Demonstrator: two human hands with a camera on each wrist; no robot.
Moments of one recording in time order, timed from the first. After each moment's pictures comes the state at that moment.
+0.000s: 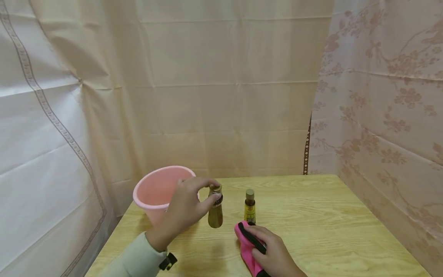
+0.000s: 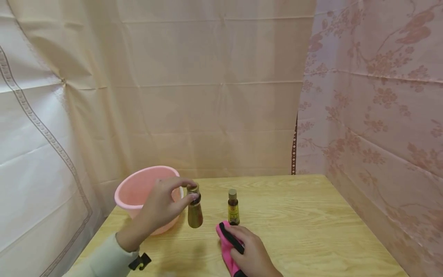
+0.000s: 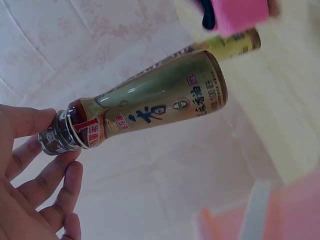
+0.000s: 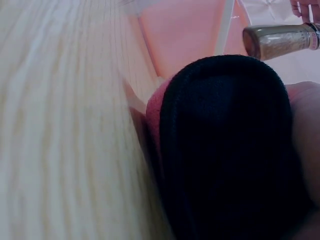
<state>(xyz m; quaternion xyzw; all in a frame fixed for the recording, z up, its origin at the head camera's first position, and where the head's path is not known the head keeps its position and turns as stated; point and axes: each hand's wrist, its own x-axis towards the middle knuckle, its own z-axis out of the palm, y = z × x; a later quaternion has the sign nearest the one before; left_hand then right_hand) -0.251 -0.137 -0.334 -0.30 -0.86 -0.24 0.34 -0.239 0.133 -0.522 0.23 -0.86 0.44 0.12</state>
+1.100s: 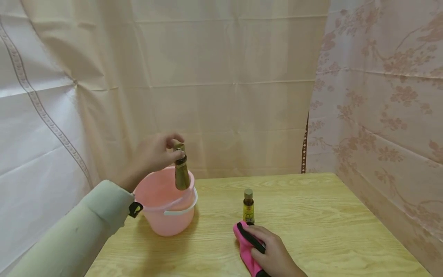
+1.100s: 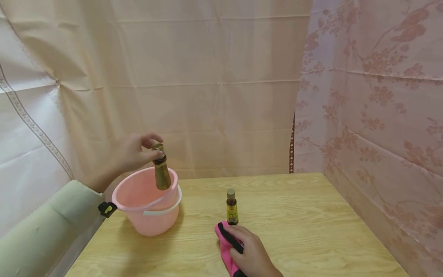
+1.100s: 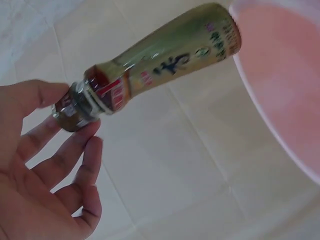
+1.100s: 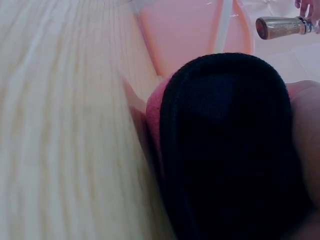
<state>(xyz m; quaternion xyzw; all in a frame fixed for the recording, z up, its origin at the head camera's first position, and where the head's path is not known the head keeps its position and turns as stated) -0.306 -0.207 -0.213 -0.19 -0.95 -0.18 0.18 -0.239 0.135 -0.519 0.24 -0.85 0.45 0.10</state>
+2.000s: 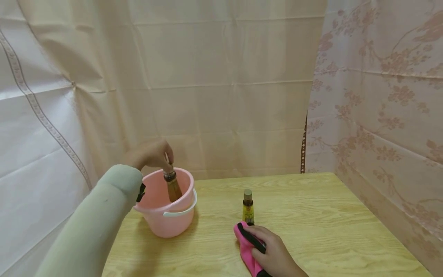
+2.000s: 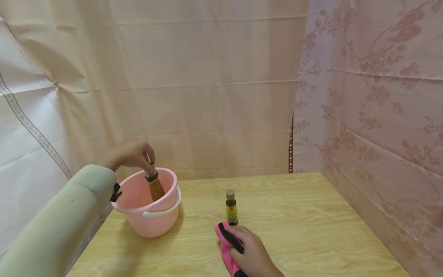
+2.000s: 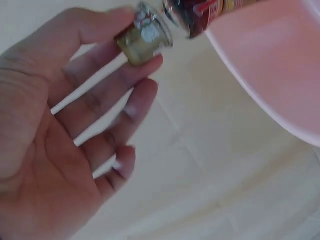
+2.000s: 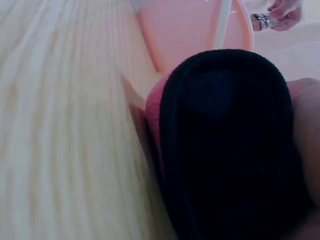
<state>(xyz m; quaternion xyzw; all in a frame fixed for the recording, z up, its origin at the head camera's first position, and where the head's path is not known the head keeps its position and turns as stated) -0.359 -0.233 -0.215 -0.20 -0.98 -0.03 -0.01 -0.240 0.137 -0.523 0.24 -0.85 0.45 0.12</state>
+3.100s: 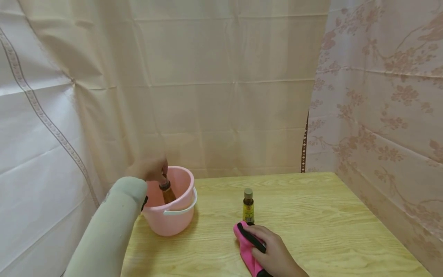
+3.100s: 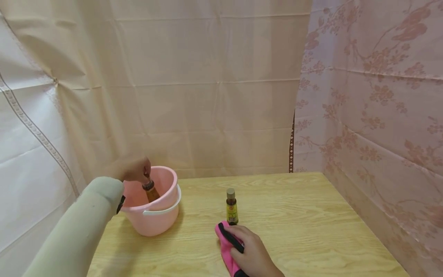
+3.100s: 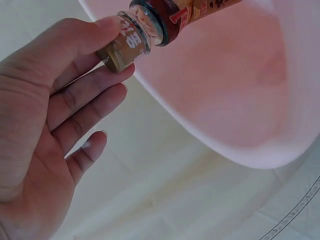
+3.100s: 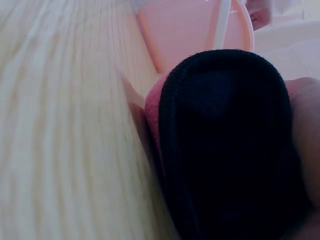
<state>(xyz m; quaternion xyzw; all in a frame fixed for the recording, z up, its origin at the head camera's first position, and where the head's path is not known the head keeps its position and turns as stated) -0.377 -0.265 -0.282 -0.19 -0.98 -0.02 0.00 -0.240 0.136 -0.522 0.24 -0.85 0.45 0.11</state>
